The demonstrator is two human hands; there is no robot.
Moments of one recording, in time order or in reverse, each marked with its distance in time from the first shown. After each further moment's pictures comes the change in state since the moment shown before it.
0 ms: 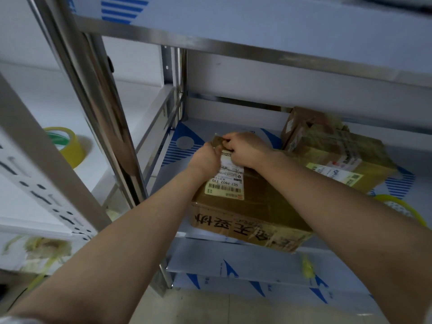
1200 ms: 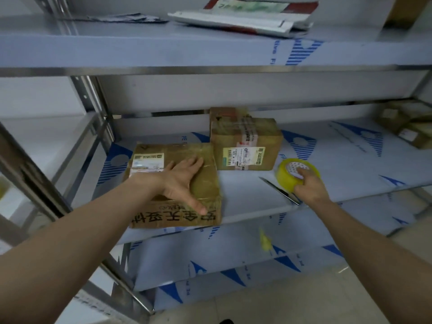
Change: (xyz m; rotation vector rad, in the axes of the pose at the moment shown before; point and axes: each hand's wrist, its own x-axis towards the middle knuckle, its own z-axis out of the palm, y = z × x) left_hand -0.076 0.079 0.036 0.697 -0.603 0.449; right_hand -0.280 0.221 0.047 0.589 0.396 0.881
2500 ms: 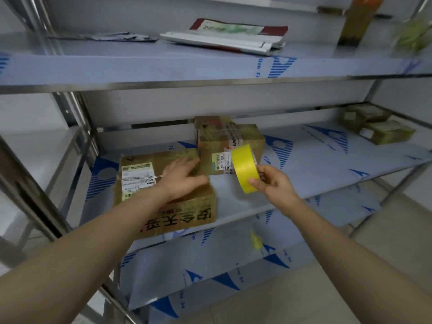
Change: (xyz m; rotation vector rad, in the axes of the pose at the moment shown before) left_hand -0.004 0.016 0.005 -0.294 0.402 0.031; right_hand -0.096 -0.082 0.005 0.615 -0.098 -0.272
